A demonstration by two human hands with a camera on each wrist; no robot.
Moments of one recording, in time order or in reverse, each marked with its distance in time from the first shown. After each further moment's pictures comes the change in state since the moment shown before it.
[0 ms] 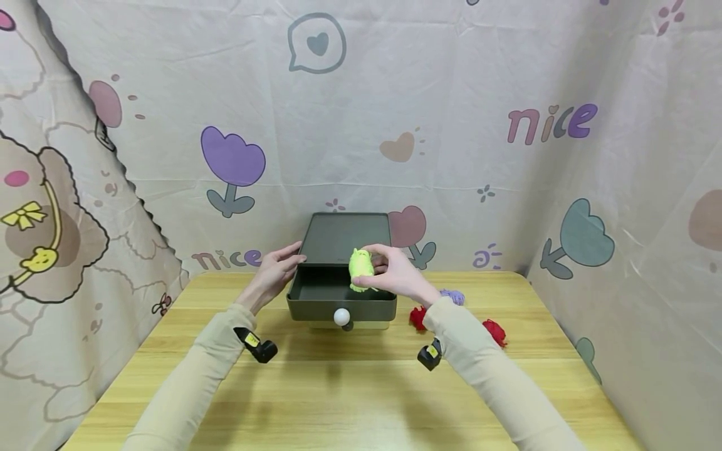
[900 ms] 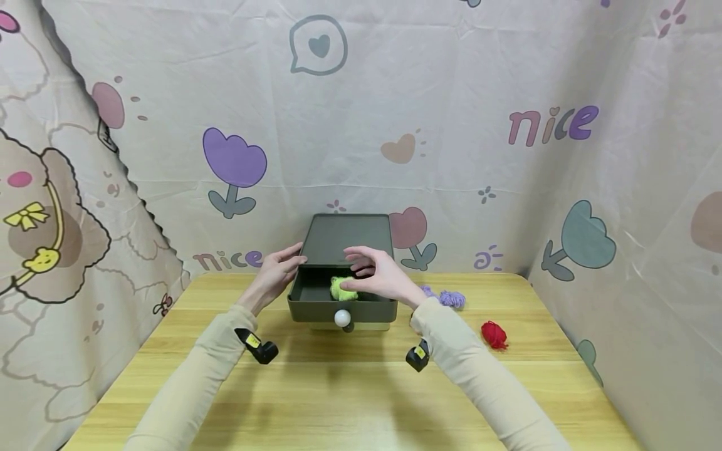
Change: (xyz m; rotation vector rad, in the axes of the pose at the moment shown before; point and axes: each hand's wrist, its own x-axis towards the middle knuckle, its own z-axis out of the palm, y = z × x) left_hand -0.001 0.000 0.000 -0.003 0.002 -0.005; right_hand 0.010 -0.003 0.018 0.000 -0.056 -0.133
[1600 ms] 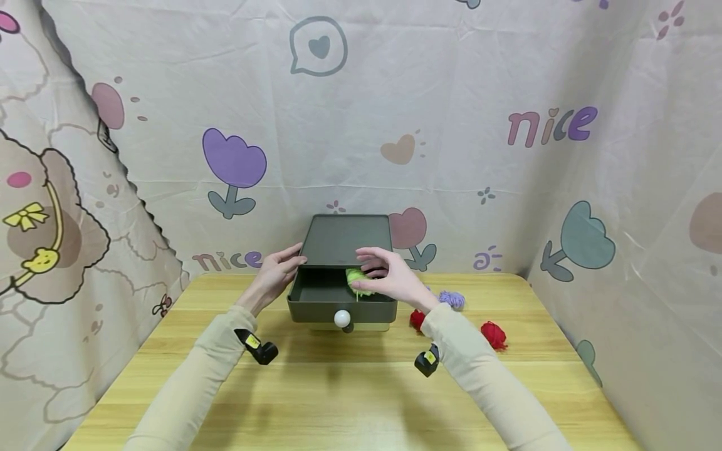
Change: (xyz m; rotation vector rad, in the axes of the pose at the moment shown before) left_hand 0.001 -0.001 0.000 -0.005 0.004 0.000; right_hand -0.014 0.009 -0.010 0.075 0.066 0.011
